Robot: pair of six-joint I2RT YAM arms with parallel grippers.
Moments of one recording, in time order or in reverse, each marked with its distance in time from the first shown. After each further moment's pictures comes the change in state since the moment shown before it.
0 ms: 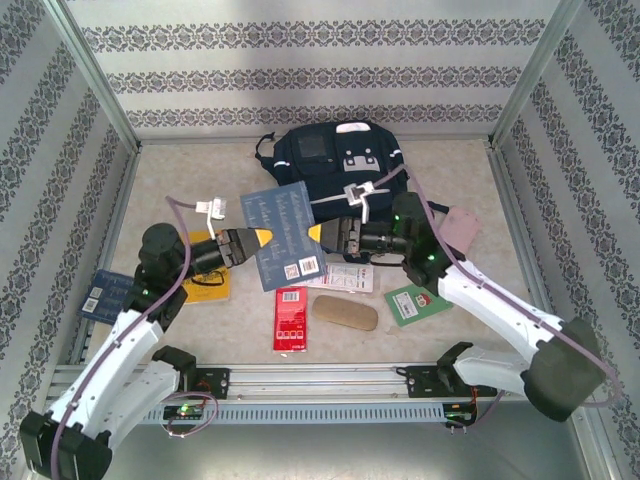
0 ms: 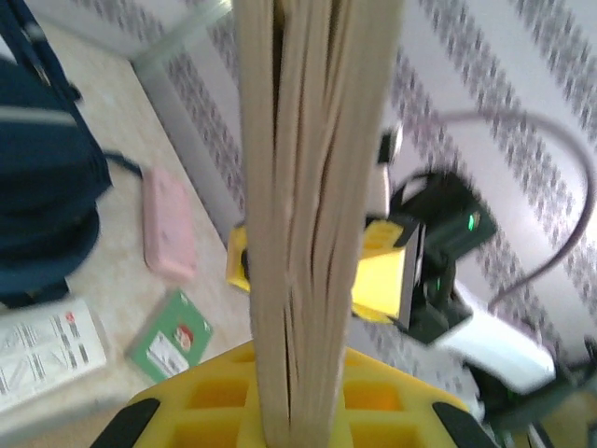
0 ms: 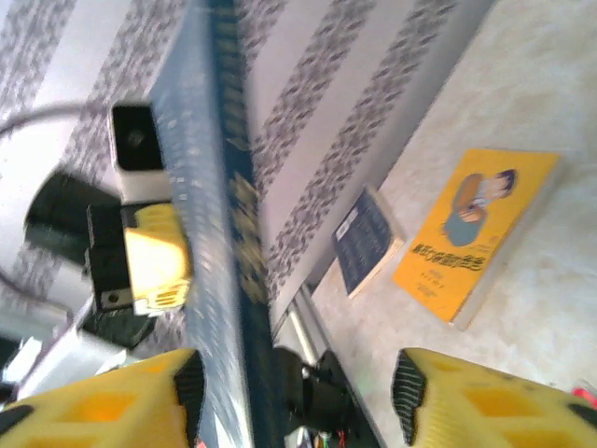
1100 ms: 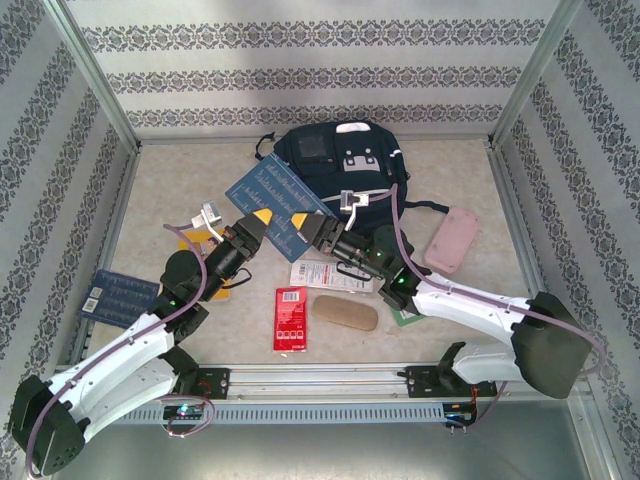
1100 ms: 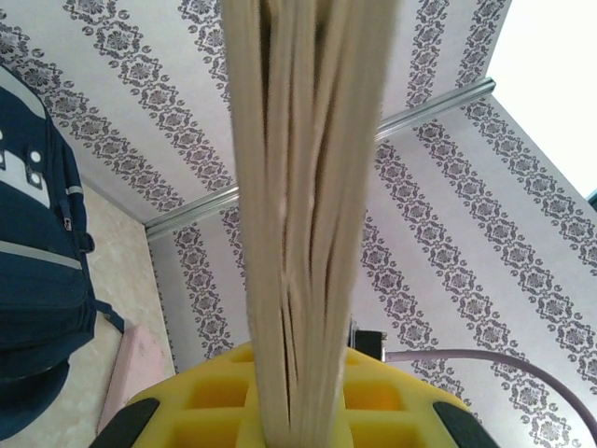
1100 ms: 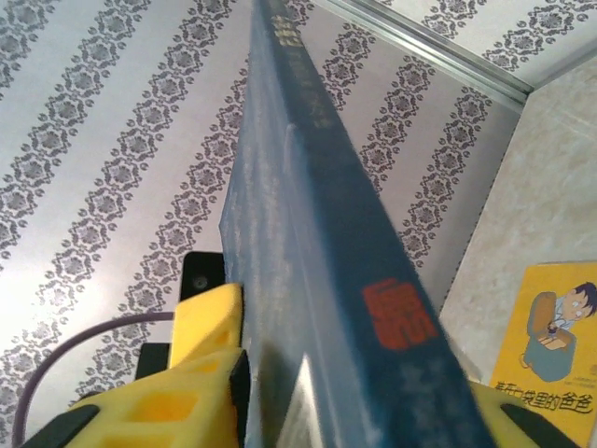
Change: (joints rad) left arm -0.320 0.078 -0.116 0.367 -0.711 -0.184; right arm 0.239 0.153 -0.105 0.559 0.496 0.280
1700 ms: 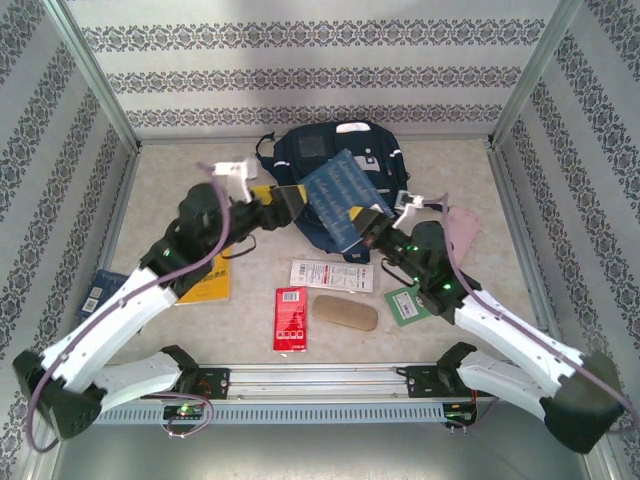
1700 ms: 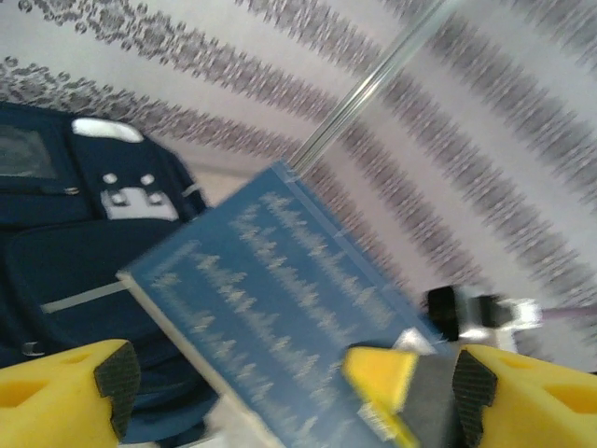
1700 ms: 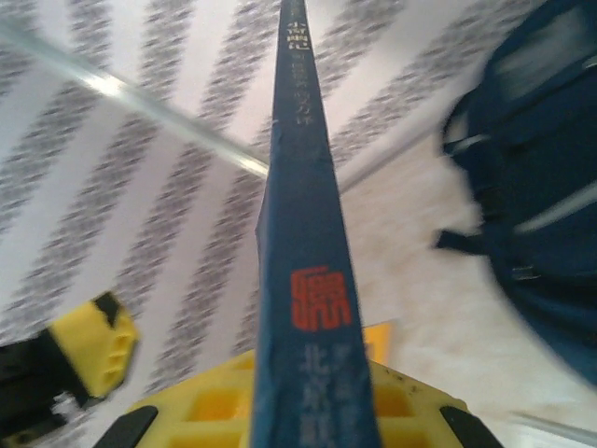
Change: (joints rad) left arm -0.003 0.337 0.672 -0.775 0.076 0.610; right arm -0.248 -0.377 -0.074 -0.572 0.160 -0.156
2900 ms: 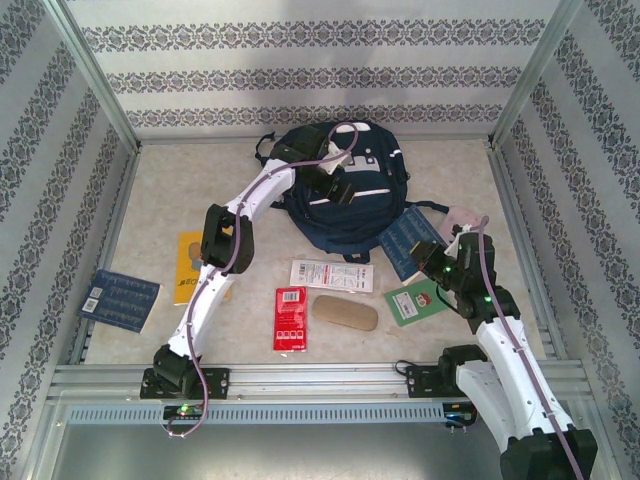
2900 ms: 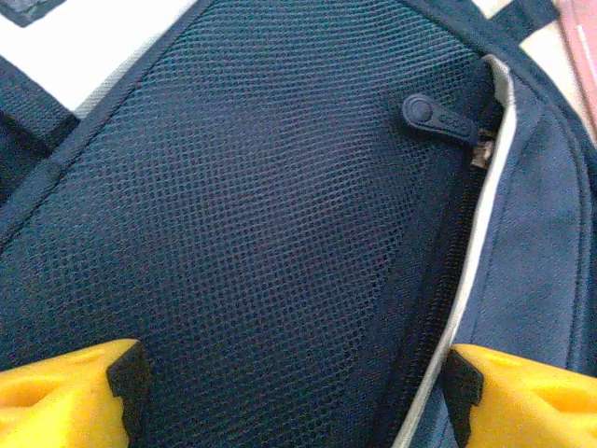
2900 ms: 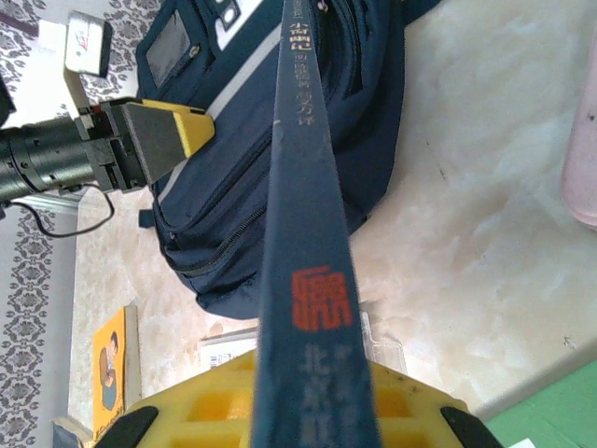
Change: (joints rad) left arm 0.179 1.485 1.359 -0.644 0.427 0.697; right arm -0.515 -0.206 -0.099 -0.598 -0.269 -0.209
